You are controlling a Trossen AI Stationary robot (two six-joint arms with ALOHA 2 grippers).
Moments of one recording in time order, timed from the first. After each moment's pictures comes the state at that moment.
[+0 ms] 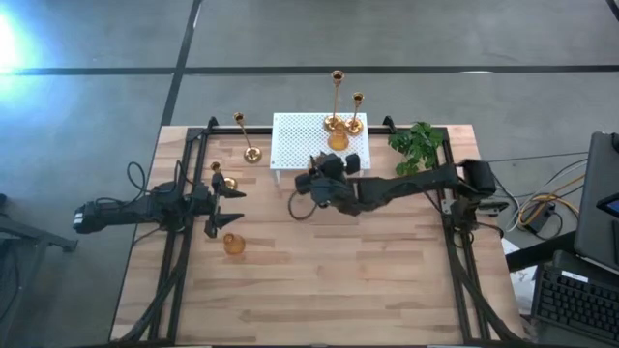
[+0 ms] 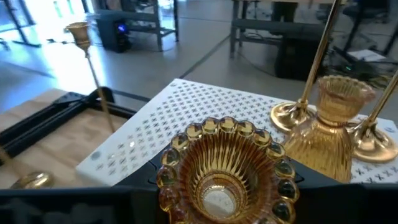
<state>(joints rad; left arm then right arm) 0.07 0.04 0.01 0.02 0.06 -0.11 0.03 1.84 1.36 -0.11 1.10 0.61</state>
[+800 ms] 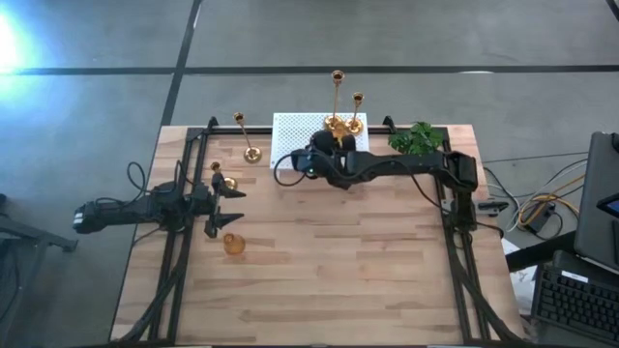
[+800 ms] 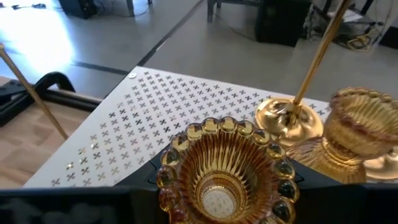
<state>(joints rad) 0.07 0.04 0.01 0.02 0.06 -0.11 -0.14 1.95 1.60 -0.42 0.96 0.74</state>
